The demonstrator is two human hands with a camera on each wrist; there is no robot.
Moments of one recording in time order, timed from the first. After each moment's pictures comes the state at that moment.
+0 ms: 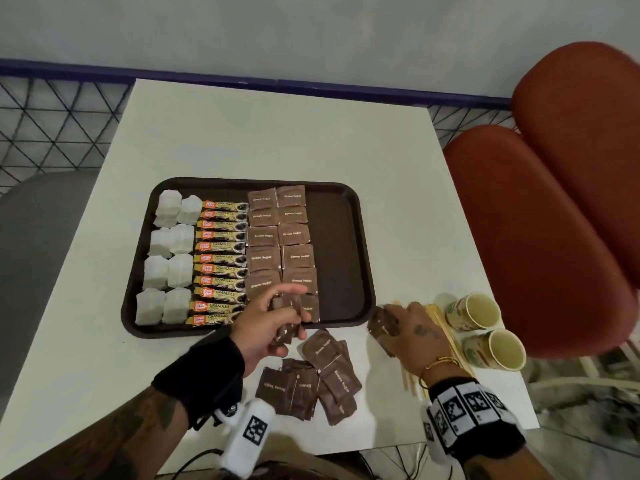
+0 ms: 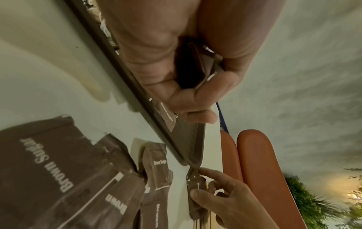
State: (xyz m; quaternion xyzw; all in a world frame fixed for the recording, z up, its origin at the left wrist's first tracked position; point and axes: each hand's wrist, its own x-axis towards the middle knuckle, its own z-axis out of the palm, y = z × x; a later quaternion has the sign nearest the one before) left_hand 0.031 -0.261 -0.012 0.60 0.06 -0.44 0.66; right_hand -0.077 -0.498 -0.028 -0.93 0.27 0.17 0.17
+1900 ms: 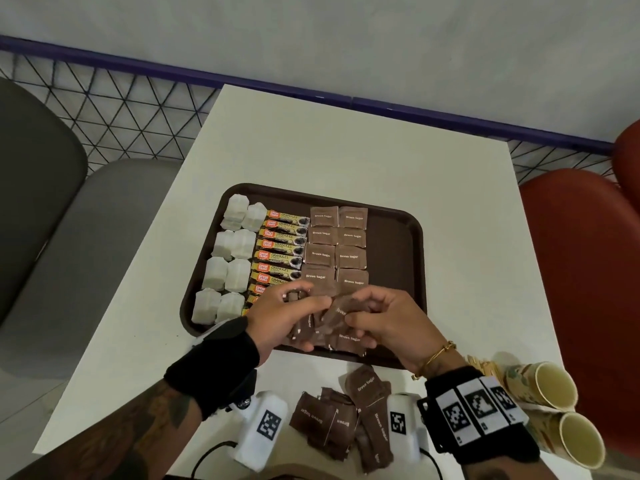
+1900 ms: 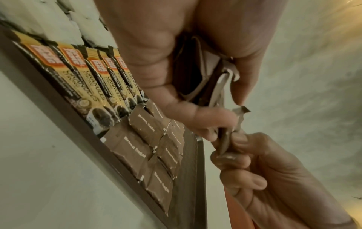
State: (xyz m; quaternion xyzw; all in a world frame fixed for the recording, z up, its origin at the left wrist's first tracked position) left_hand 0.076 -0.228 0.010 0.63 0.12 -0.35 0.68; right_hand 0.033 -0.420 0.016 -0.66 0.16 0.20 0.71
